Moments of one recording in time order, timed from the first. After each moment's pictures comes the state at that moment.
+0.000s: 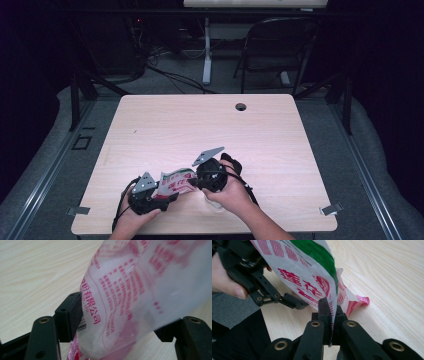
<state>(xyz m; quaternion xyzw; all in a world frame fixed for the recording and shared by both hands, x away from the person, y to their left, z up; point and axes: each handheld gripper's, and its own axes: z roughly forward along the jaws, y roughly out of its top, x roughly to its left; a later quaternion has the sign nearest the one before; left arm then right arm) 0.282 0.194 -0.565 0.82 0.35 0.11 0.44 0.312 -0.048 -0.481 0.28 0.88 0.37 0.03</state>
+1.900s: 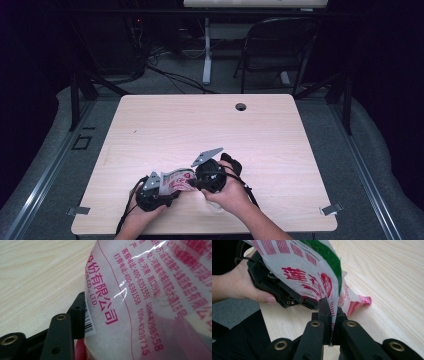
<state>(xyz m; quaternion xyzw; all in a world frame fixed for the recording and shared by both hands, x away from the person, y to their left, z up) 0.296 0.183 -0.588 0.84 0.35 0.12 0.40 0.311 -0.046 -0.482 0.28 0.89 0.37 0.03</state>
